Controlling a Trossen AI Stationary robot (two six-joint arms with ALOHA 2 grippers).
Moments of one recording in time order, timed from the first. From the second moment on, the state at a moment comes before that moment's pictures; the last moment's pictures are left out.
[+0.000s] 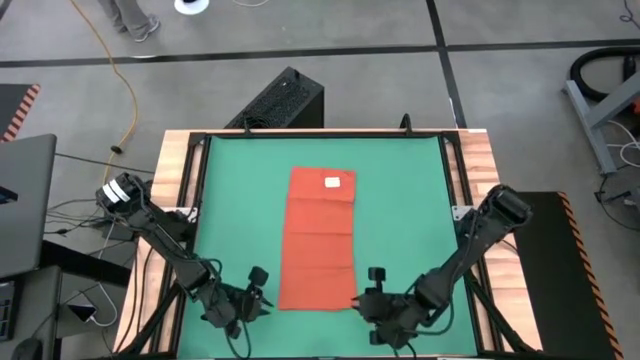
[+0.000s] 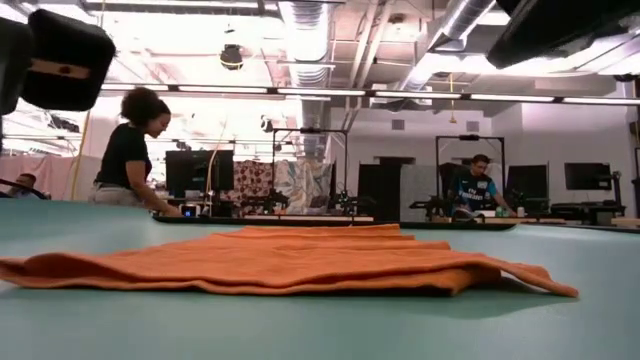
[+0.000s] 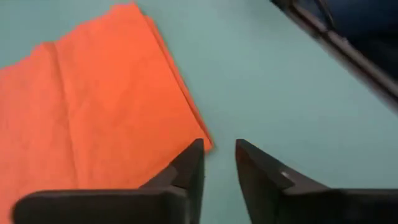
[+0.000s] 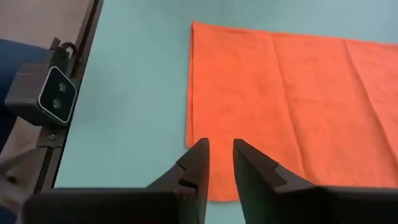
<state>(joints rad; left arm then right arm) -0.82 1.55 0.68 0.15 -0.42 -0.10 0.78 1.75 1.19 -0.35 0.63 0.57</state>
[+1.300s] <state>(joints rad) -0.75 1.80 0.70 0.28 -0.57 0.02 0.77 1.81 1.19 -0.36 0.64 0.73</state>
